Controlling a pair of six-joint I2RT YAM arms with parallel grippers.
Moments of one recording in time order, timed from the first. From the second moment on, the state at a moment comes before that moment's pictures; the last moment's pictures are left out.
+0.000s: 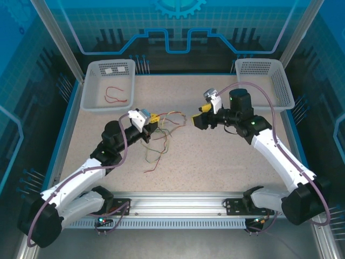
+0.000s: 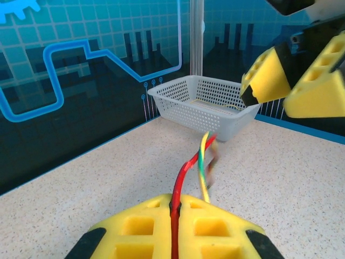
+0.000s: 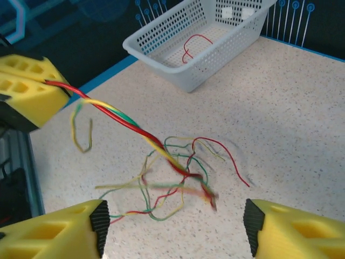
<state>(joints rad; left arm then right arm) -0.48 0.96 0.56 0.37 0.29 0.05 0.39 1.20 1.06 -0.37 -0.58 -0.04</state>
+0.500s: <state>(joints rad) -0.48 1.01 0.59 0.39 0.28 -0.01 0.54 1.18 0.86 -0.05 -0.53 0.07</state>
